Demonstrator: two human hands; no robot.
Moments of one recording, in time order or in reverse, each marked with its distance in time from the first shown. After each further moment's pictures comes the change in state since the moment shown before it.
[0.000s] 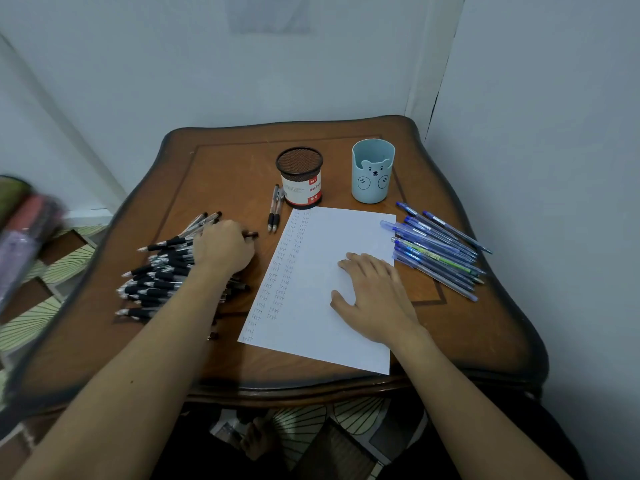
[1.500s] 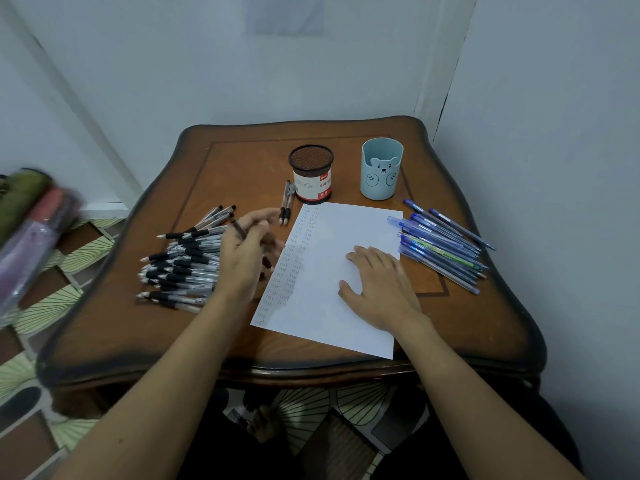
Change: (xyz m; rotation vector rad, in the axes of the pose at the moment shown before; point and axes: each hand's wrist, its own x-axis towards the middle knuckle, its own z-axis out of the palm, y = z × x) left_hand -0.090 0.022 -0.014 -1.373 0.131 0.082; right_hand -0.001 -0.001 0.000 -0.012 0.005 0.002
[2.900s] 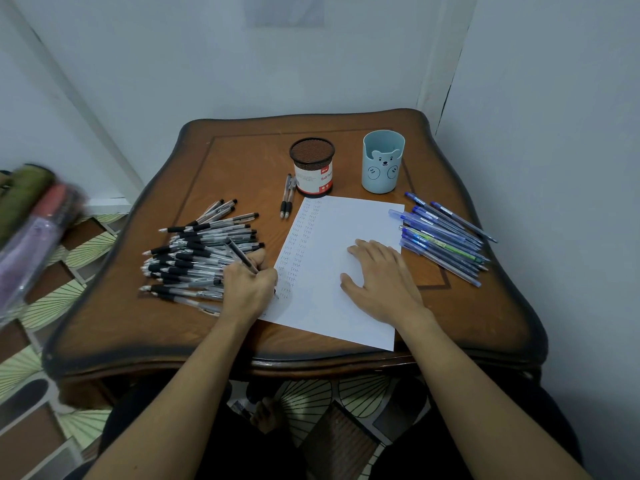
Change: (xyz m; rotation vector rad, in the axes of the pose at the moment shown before) left_hand -0.031 -0.040 -0.013 0.425 -0.021 0.052; right_hand 0.001 0.003 0.002 0.008 -0.003 -0.007
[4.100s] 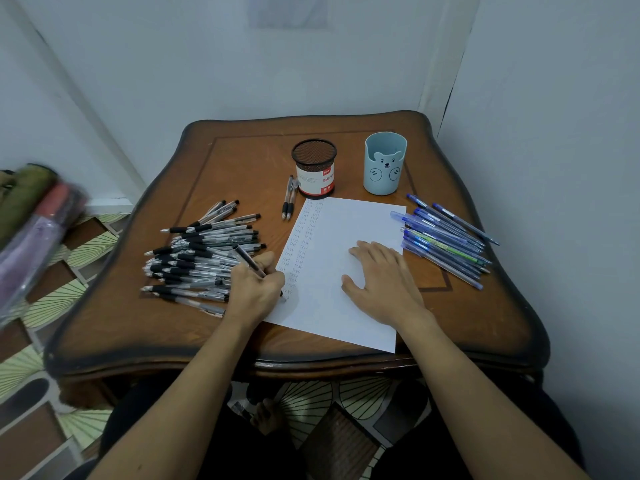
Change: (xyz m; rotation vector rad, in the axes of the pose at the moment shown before) left_hand -0.001 -0.003 0.003 -0.019 -0.073 0.074; right_hand 0.001 0.001 0.002 0.006 0.011 -0.004
